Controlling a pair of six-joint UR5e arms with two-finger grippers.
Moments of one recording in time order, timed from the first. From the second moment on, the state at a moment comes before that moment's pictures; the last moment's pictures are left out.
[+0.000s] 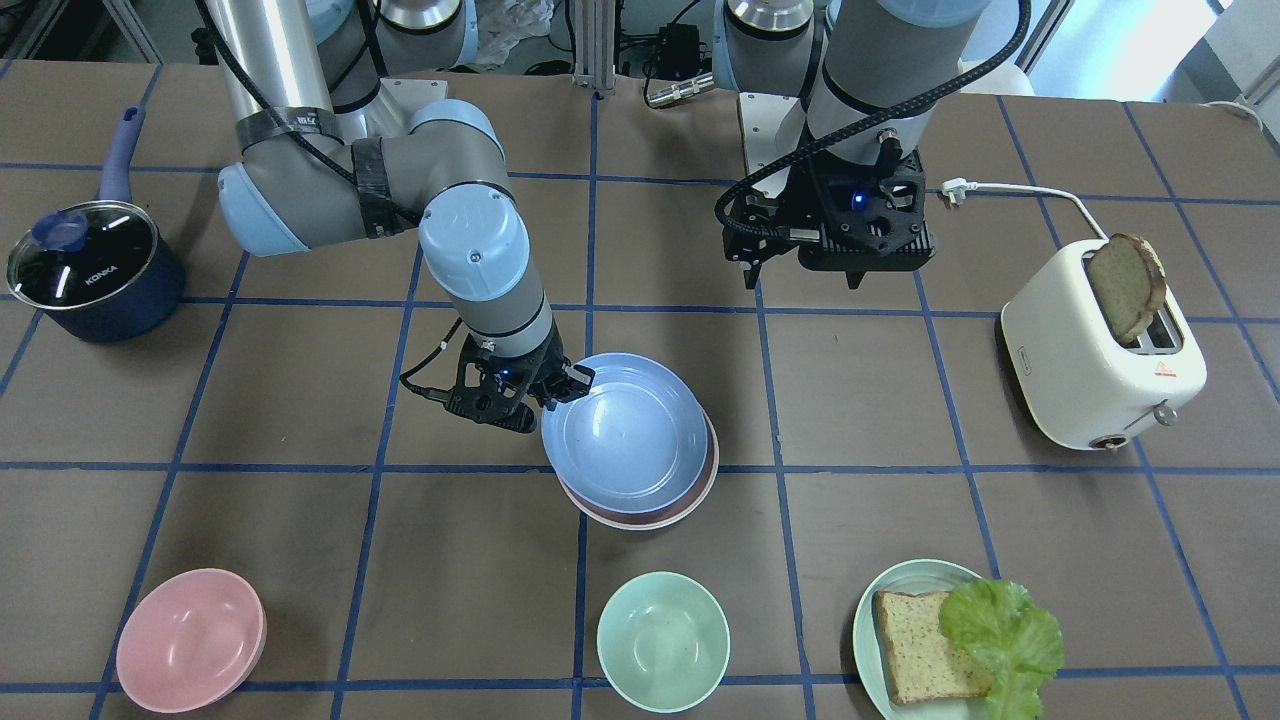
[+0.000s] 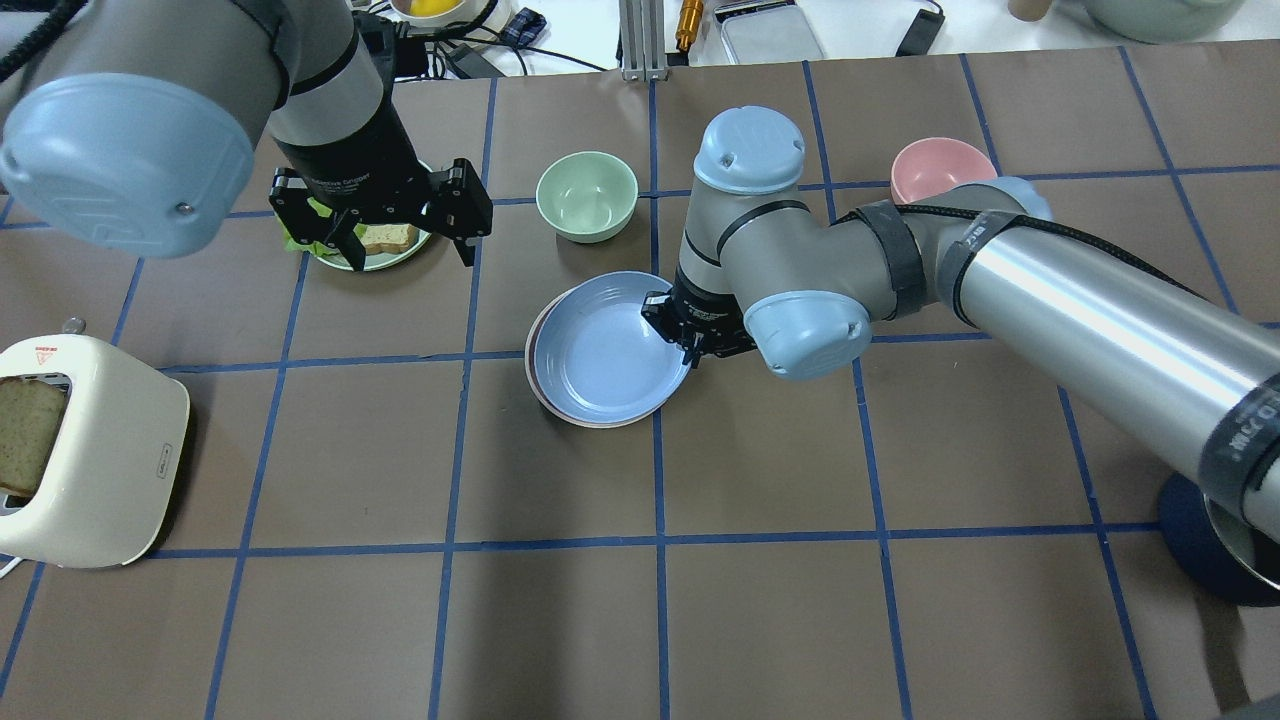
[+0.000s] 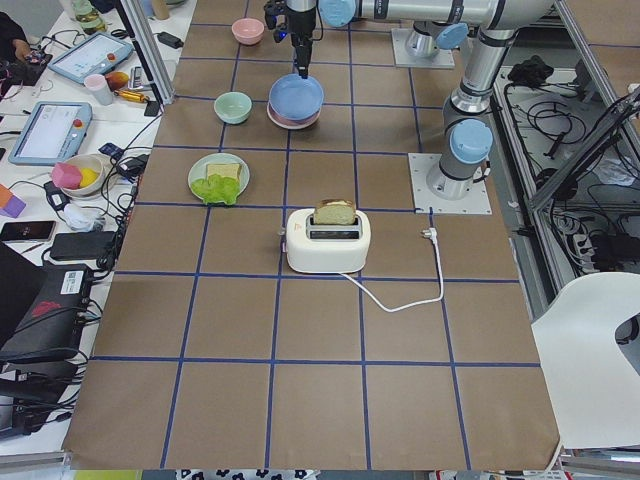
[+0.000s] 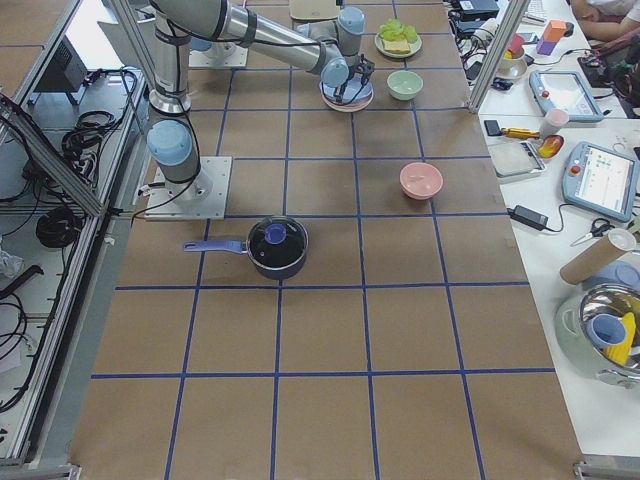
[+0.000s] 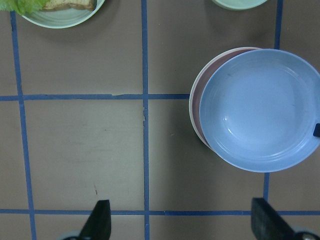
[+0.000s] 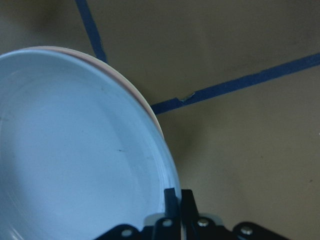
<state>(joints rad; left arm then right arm) -1.68 -1.62 -1.57 -1.53 1.59 -0.12 1.86 -1.21 1.79 -2.14 -1.43 0.60</state>
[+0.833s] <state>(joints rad) -1.68 -1.63 -1.56 -1.53 1.59 -0.12 1.80 -1.20 1.78 -2.16 -1.44 0.54</state>
